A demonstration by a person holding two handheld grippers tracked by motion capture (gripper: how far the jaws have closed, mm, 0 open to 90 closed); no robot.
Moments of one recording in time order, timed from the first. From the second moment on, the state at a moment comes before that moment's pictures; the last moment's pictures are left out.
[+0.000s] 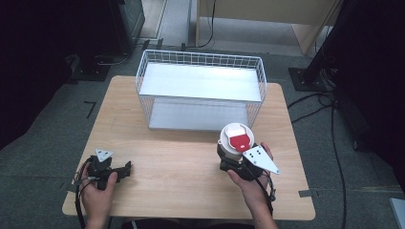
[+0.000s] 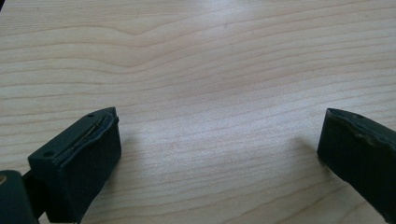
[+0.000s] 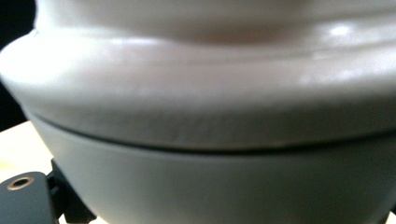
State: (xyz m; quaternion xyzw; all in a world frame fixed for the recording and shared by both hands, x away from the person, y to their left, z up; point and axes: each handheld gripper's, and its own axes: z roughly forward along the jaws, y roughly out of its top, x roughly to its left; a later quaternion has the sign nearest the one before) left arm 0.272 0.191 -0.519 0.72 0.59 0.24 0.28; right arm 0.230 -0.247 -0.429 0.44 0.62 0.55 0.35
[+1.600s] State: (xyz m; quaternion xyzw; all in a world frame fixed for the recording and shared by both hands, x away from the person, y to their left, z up) left arm 0.272 0.191 -0.519 0.72 0.59 0.24 0.28; right arm 0.306 -0.224 -0.327 0.41 0.59 0.59 0.38
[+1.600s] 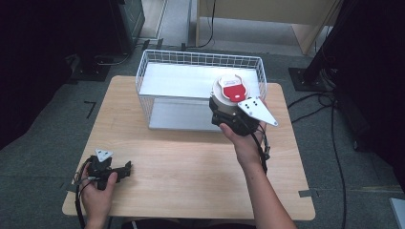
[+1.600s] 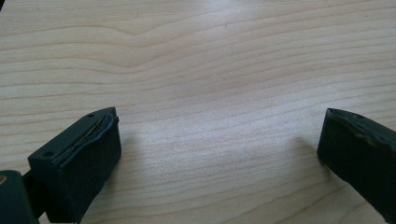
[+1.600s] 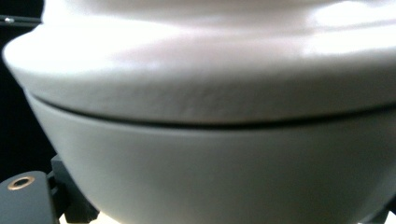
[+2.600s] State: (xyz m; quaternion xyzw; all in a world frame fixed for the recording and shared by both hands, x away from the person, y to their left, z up) left arm 0.272 0.191 -0.519 0.72 0.59 0.24 0.28; right arm 0.387 -0.217 -0.305 0.44 0.58 0.56 0.40
